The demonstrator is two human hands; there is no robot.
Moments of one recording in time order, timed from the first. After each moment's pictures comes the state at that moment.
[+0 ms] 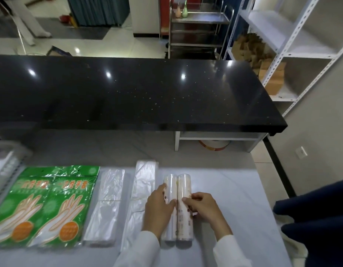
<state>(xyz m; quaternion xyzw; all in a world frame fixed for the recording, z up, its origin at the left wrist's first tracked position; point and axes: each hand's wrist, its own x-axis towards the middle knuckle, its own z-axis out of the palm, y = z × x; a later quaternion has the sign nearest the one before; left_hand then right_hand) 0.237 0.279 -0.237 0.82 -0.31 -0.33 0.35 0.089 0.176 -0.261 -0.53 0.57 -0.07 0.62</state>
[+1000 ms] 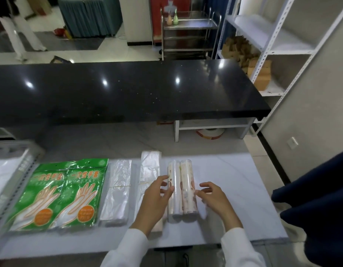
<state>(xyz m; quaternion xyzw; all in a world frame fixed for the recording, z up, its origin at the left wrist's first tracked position) 0.241 0.350 -0.178 0.76 -0.39 -0.36 0.38 0.049 0.227 -0.237 -0.57 0.57 -0.13 0.57</state>
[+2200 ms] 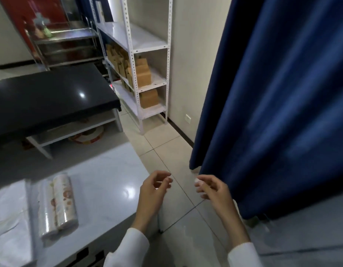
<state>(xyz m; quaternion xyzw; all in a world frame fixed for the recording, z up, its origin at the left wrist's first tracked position) -0.131 0.295 -0.141 0.59 -0.51 -0.47 0.42 -0.341 0.310 -0.169 -0.41 0.63 -0.45 0.49</state>
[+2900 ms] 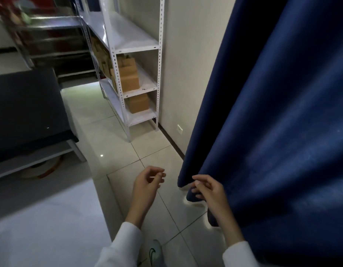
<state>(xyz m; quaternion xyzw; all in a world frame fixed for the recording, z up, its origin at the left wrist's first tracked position) -0.228 0.056 -0.172 0.58 -0.47 -0.49 0.45 -0.444 0.081 -0.173 -0.41 0.63 -0.43 0.50</state>
